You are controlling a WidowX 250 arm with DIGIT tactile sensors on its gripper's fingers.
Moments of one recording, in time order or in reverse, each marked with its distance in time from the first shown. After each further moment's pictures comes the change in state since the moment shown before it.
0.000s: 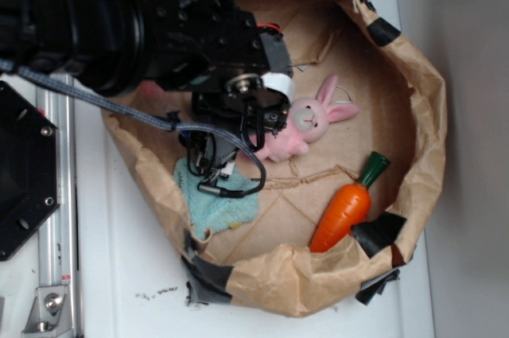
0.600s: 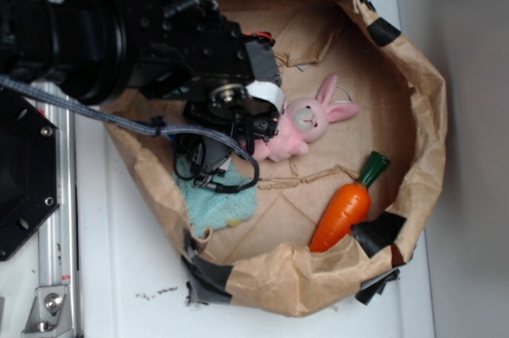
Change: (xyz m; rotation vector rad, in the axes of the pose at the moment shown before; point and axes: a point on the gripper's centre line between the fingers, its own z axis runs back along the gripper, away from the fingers) arm -0.005 0.003 0.002 0.029 -0.011 -0.013
